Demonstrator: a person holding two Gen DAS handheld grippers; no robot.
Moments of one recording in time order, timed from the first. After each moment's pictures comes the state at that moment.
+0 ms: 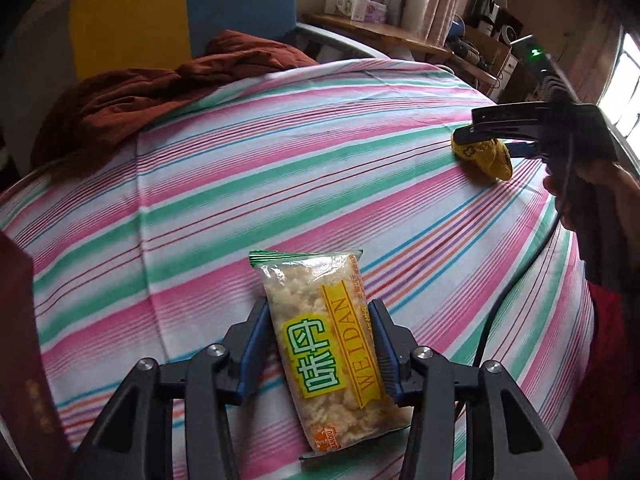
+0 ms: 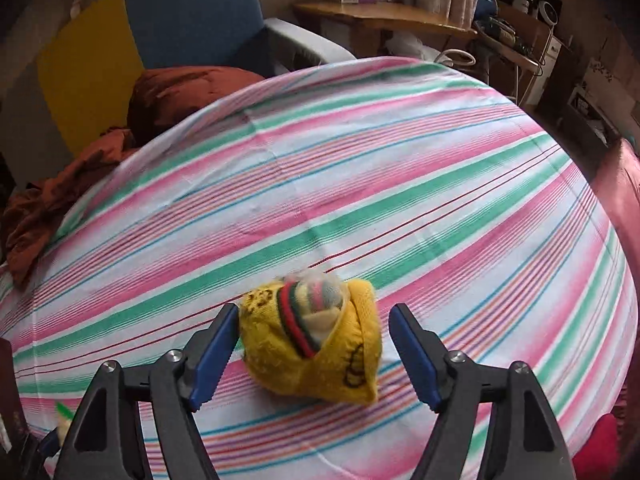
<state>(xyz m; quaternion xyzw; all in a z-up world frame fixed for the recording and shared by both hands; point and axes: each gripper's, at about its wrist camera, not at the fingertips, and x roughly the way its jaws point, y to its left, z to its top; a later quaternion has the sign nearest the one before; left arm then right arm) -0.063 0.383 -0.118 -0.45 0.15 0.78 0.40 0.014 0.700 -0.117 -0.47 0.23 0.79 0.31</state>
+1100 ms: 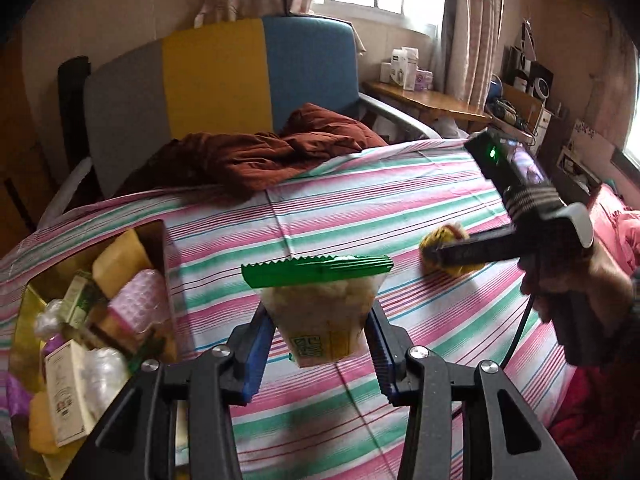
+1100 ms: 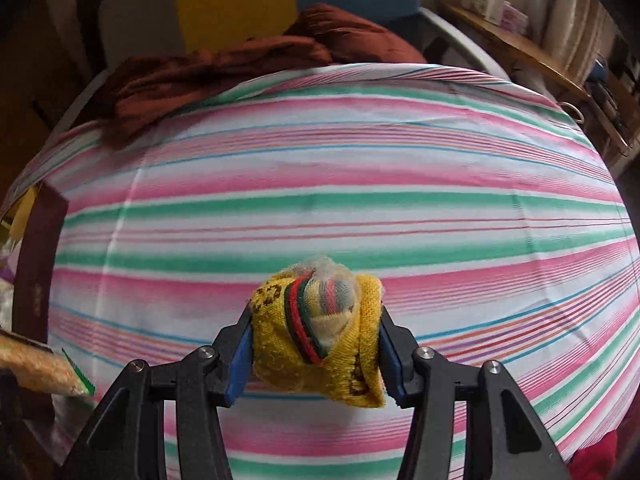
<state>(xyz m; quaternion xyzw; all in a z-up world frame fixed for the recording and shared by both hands) -0.030 0.280 -0.033 -0.37 0.12 0.87 0.32 -0.024 0.529 -0.108 -0.54 0.12 0.82 0.15</state>
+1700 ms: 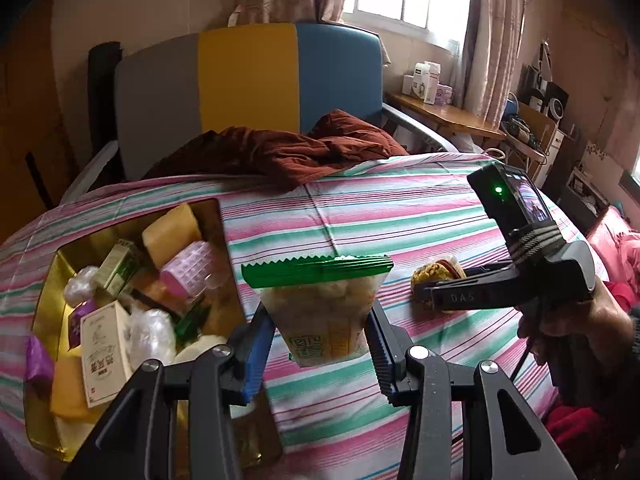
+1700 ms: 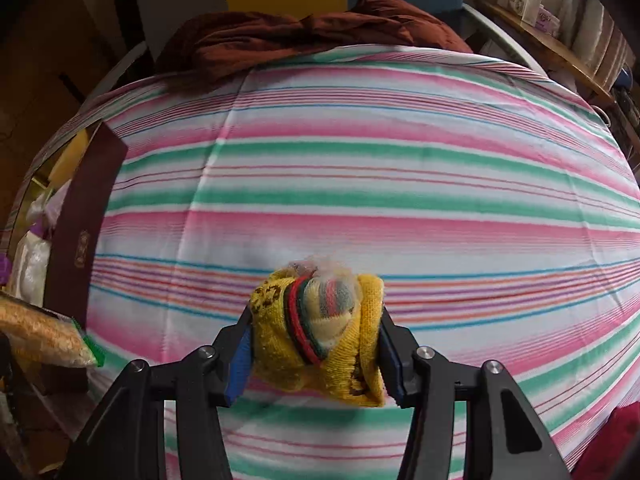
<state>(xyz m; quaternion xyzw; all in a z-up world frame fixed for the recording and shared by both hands) -0.019 0.220 -0.024 -0.37 0.09 0.88 0.30 -0.019 0.453 -0.113 -0.56 0.13 0.81 0.10</state>
